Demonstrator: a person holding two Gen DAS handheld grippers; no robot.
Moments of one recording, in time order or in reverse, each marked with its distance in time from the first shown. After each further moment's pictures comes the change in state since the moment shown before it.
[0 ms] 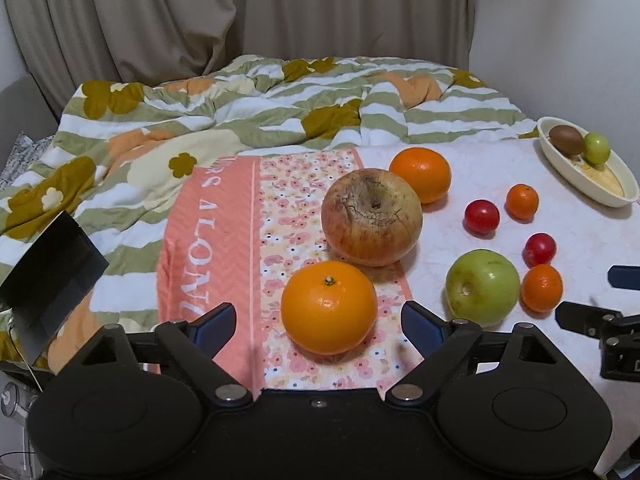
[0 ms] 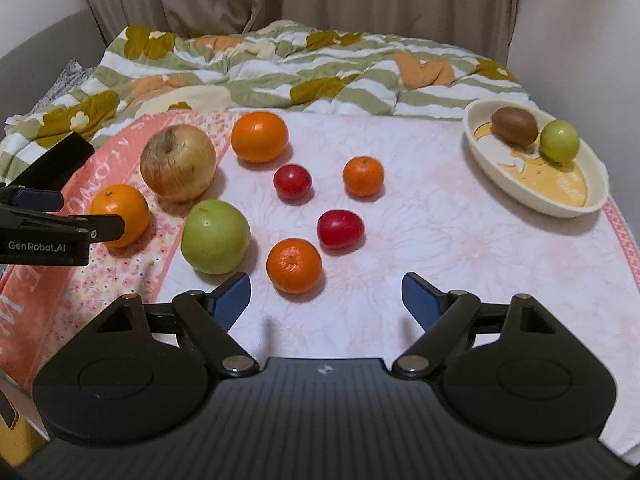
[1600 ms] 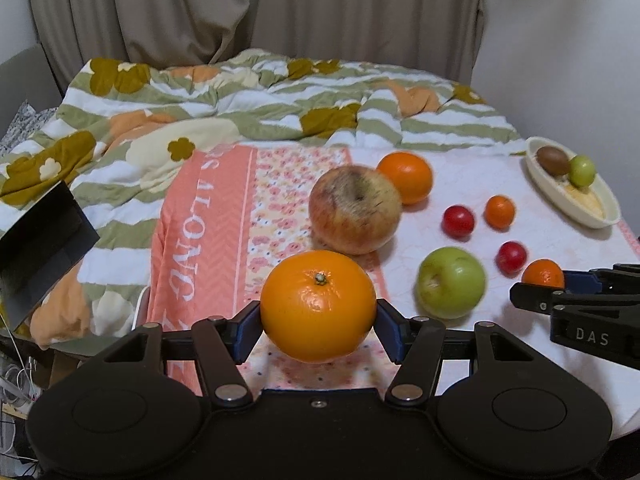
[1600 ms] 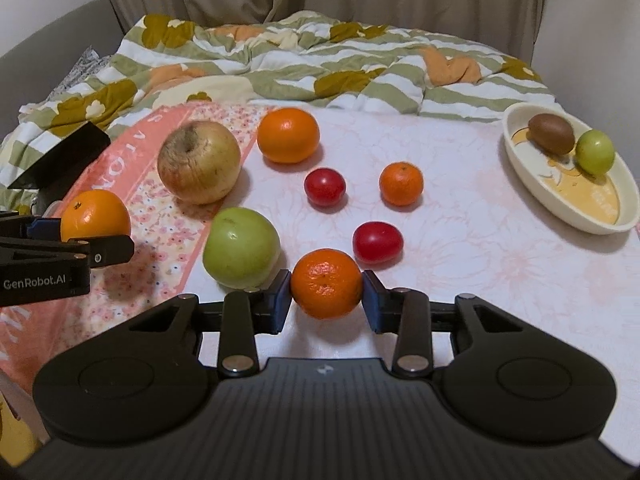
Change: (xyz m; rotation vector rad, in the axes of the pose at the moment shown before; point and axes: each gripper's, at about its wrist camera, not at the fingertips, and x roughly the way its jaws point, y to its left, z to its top) left arm -0.029 -0.001 -0.011 -0.104 -0.013 -0.049; right arm 0.001 0.016 0.014 -0.031 0.005 0.039
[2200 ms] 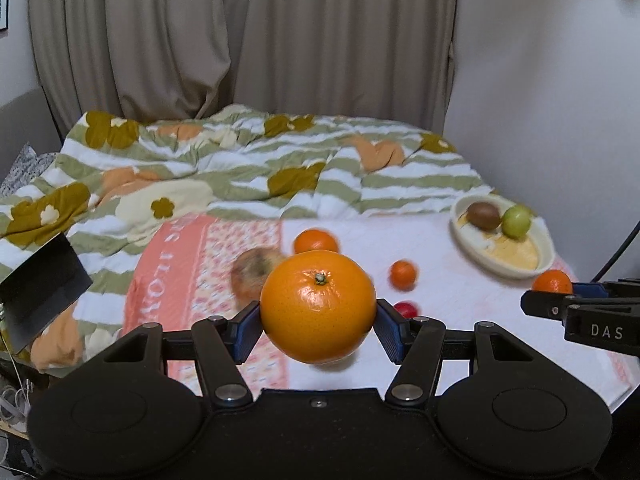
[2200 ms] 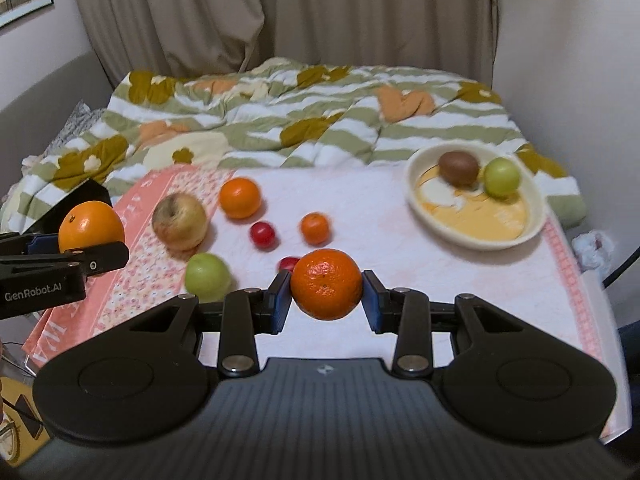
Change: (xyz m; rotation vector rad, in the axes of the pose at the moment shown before) left arm -0.078 -0.092 0.025 -0.001 -0.144 -0.009; right arm -0.115 -0.090 0.012 0.072 -0.100 -0.006
